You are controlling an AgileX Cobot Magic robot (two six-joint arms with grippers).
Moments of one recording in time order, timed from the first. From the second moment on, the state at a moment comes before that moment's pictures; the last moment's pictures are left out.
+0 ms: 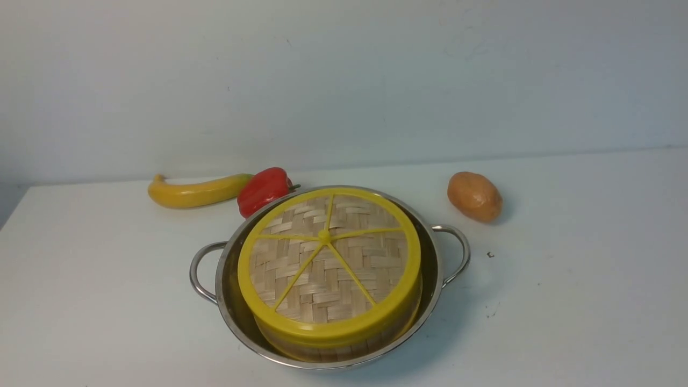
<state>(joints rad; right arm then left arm) 0.60 1.46 -2.38 -0.33 1.29 -0.02 0.01 -0.01 0.03 -0.11 0.38 0.16</state>
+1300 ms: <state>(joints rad) 0.60 1.43 -2.21 -0.57 1.30 0.03 0.01 -0.01 0.03 -0.11 0.38 0.16</state>
